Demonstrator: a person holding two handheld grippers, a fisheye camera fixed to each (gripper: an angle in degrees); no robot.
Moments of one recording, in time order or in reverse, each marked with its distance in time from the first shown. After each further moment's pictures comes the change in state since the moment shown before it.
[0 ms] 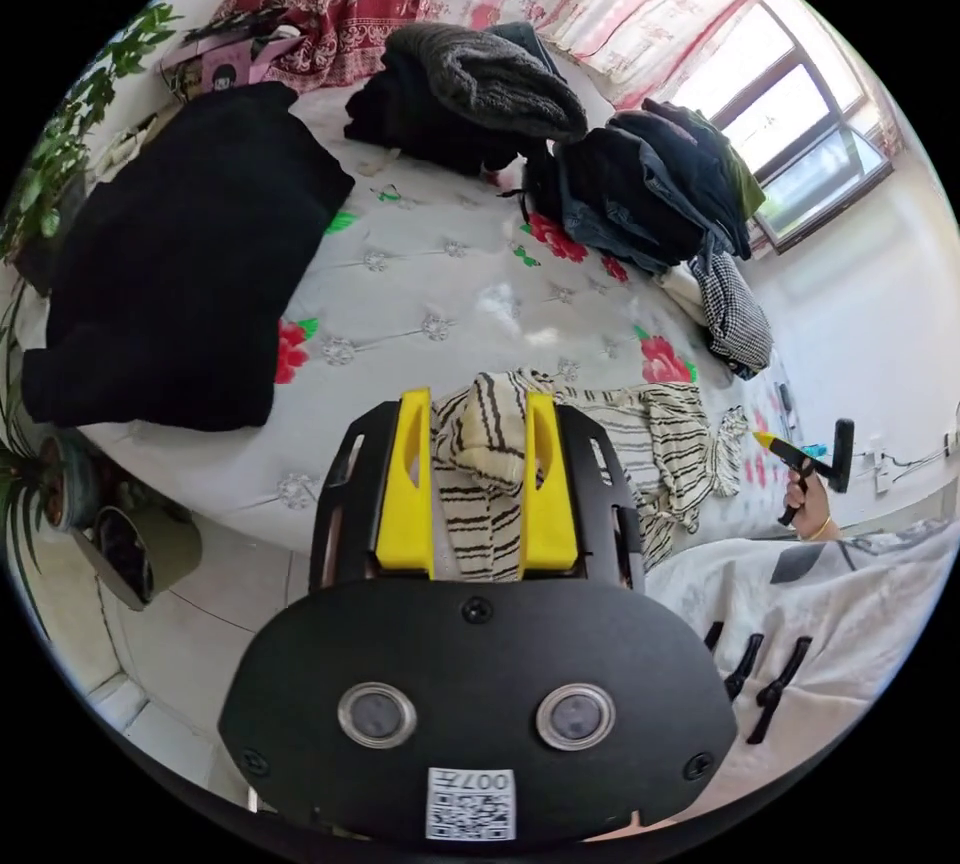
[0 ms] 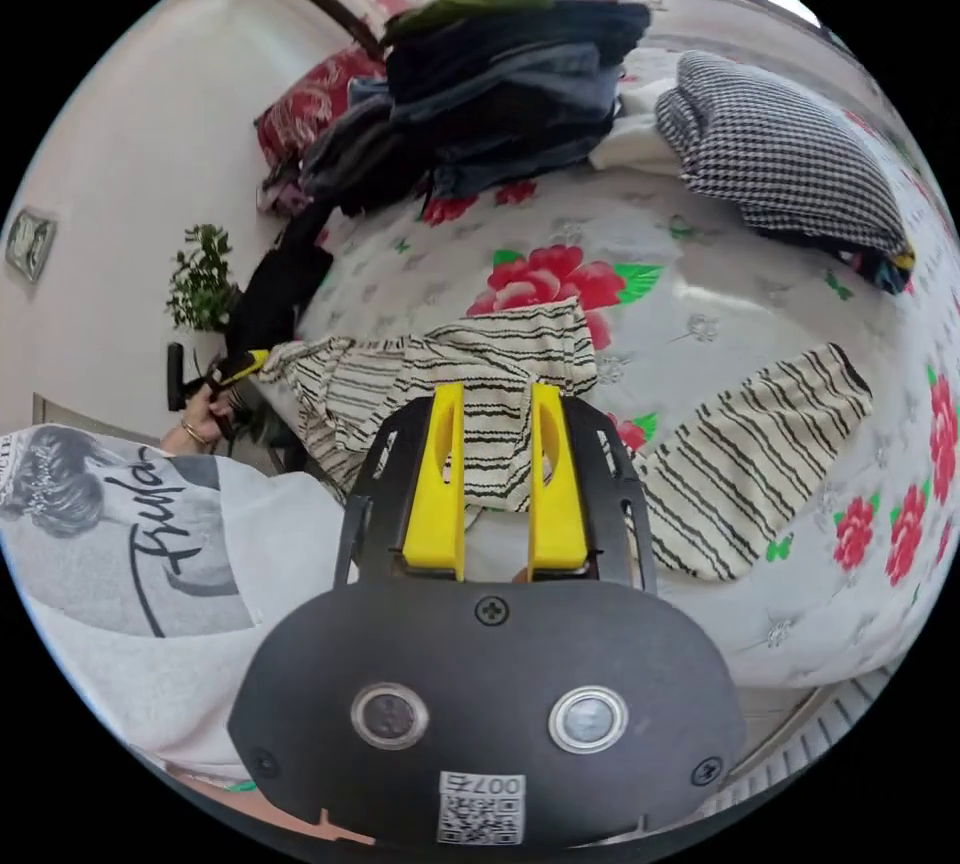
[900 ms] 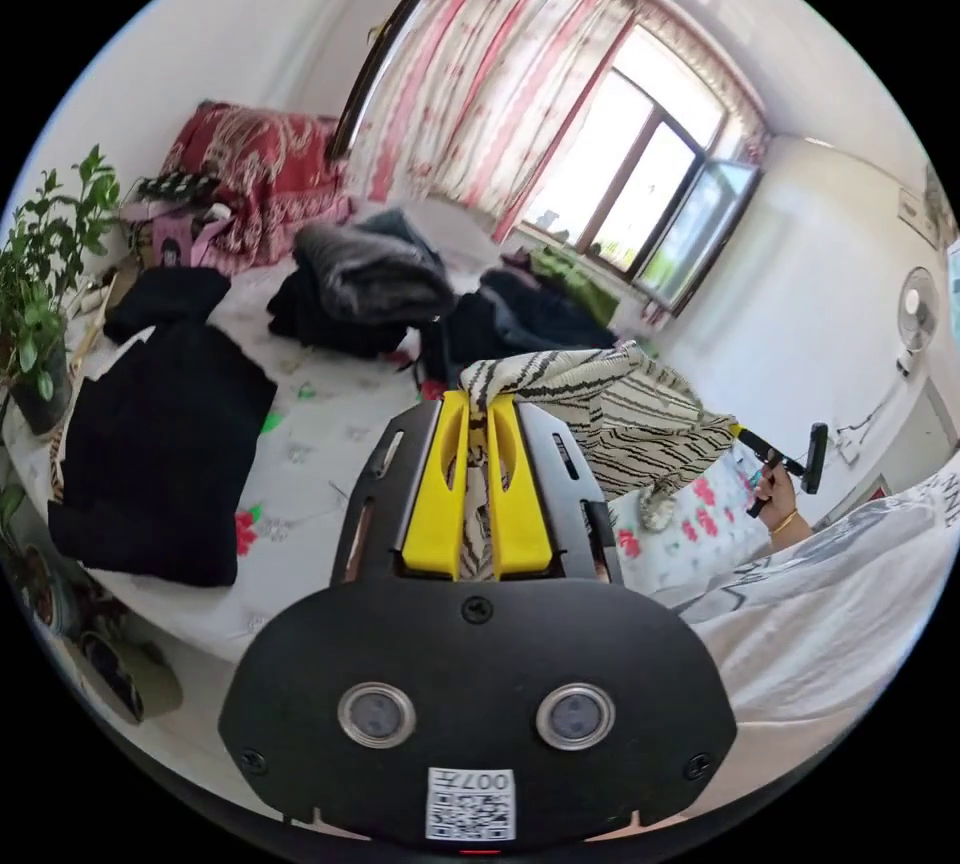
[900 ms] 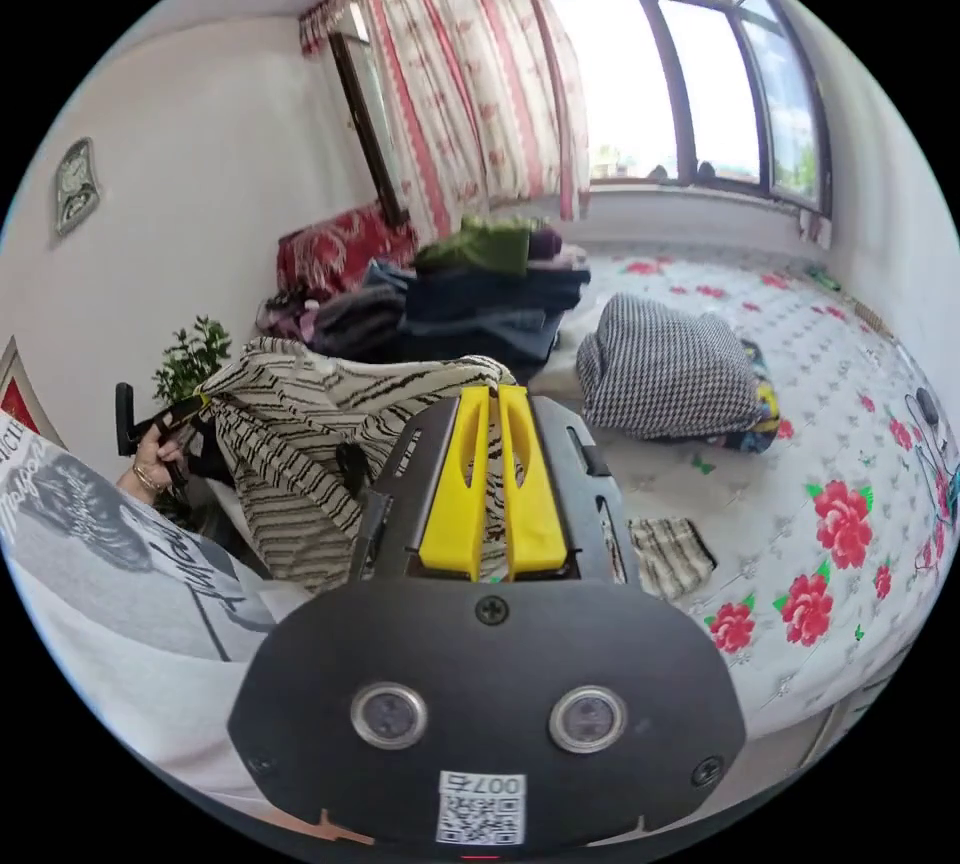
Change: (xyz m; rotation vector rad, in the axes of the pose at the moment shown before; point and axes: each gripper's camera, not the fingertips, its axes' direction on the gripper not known) left arm 0.039 0.083 -0.126 0.459 0.192 0.204; right arm -0.070 0.107 -0.187 0.623 0.193 -0.104
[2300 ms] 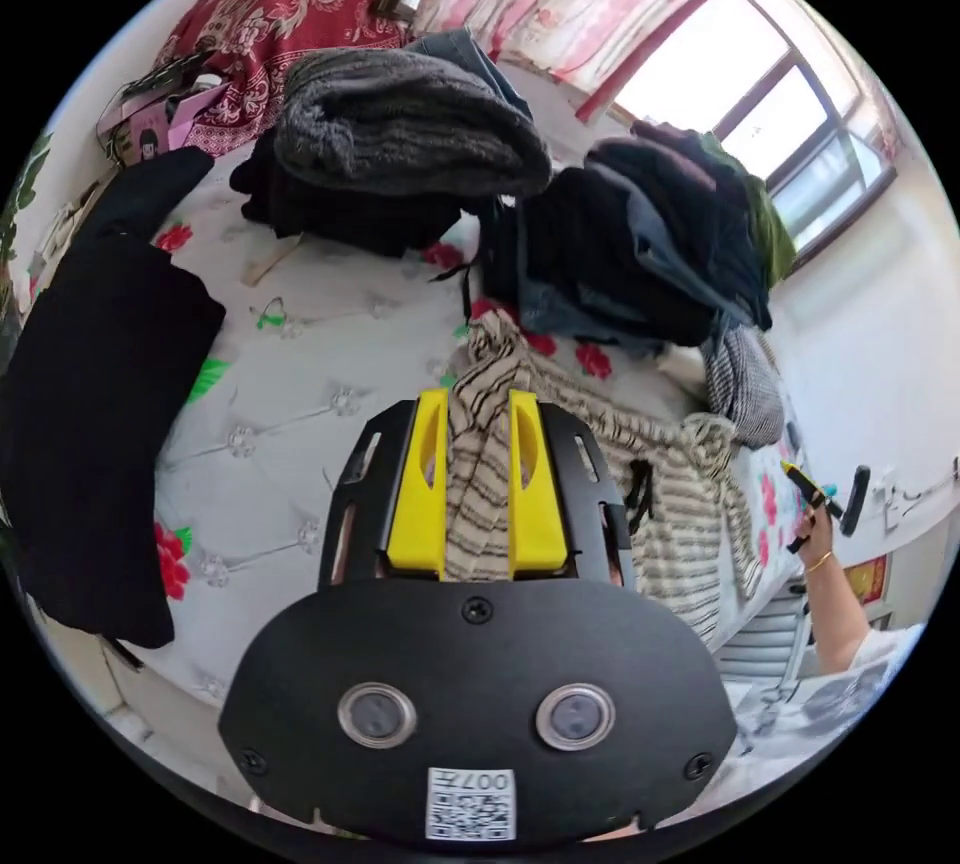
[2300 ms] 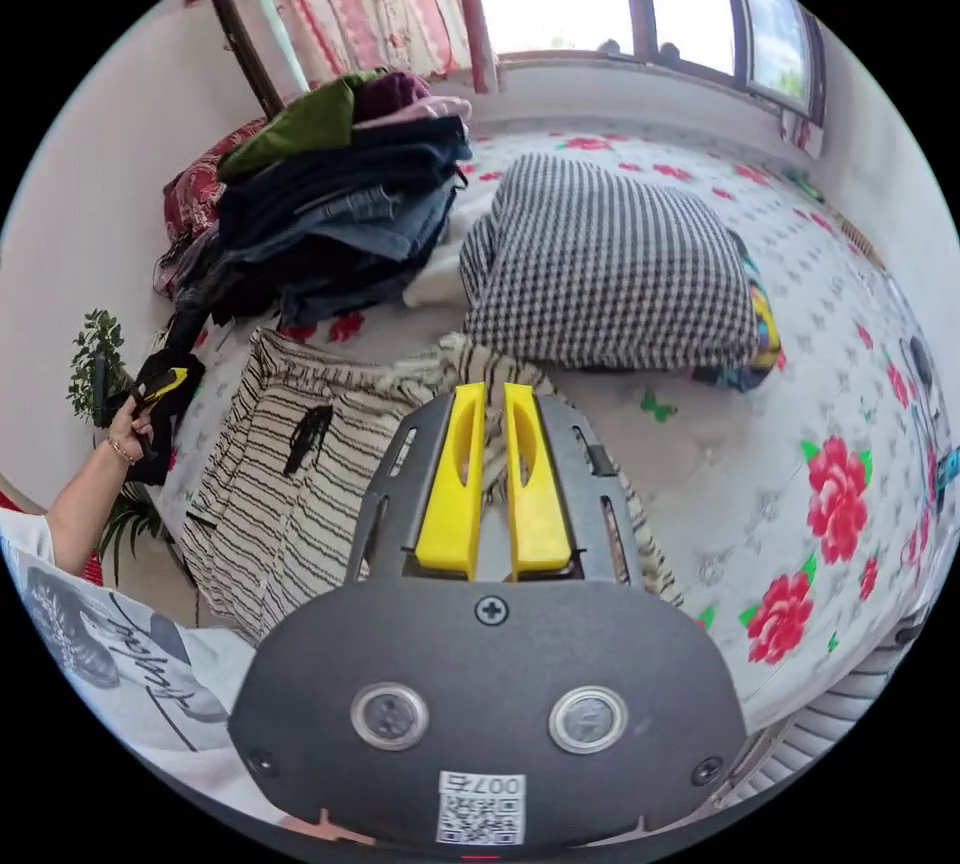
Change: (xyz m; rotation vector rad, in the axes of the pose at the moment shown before) left arm -0.085 -0.073 0.281 -0.402 -0.205 -0.147; right arm 0.132 -0.050 0.221 -0.409 0.131 0.138
